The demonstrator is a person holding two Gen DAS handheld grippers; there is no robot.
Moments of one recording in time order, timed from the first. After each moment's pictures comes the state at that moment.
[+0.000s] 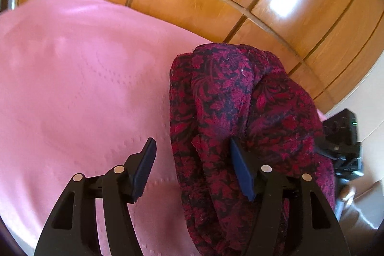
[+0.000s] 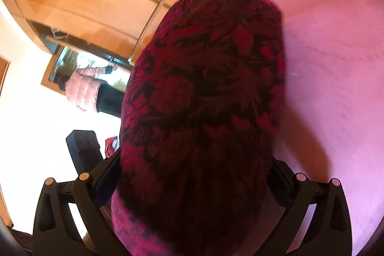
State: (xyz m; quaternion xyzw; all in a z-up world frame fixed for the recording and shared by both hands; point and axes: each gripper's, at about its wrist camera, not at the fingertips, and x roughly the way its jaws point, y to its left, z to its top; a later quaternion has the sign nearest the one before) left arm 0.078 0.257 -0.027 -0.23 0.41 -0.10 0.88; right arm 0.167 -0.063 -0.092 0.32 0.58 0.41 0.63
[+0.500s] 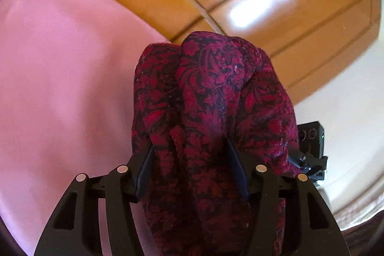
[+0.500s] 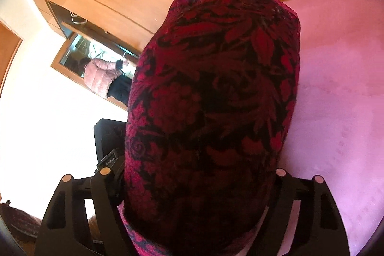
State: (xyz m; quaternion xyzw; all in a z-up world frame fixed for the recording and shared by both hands) left arm 0.080 0.232 -0.030 -0.34 0.38 -0.25 0.83; right arm 0.147 -0.096 -0.040 0.30 0.53 0.43 0.67
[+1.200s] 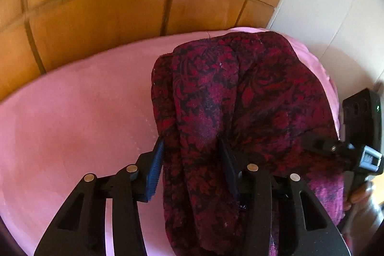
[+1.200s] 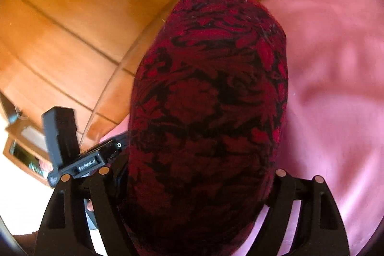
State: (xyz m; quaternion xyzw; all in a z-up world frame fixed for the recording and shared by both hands) left arm 0.191 -0.132 0.005 0.04 0.44 -0.33 0.84; right arm 0.114 -0.377 -0.098 0.39 0.47 0.12 0.79
